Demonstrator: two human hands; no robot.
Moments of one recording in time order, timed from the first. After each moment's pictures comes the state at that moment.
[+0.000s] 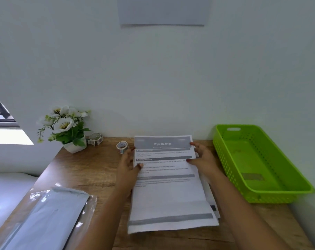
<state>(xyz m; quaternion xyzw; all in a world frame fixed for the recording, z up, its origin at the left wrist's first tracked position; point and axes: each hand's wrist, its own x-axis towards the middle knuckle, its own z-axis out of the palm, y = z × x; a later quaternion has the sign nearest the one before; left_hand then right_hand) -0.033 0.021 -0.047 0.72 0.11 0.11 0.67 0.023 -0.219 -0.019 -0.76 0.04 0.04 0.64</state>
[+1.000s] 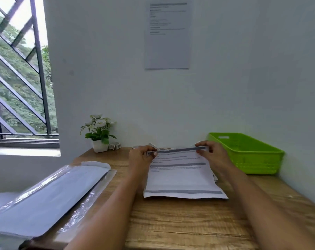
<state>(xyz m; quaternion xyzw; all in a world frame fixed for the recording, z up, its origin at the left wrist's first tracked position) -0.128 0.005 -0.053 0.76 -0.06 0.31 0.57 -0.085 -0.244 -0.034 -0.79 -0.14 -0.21 0.55</state>
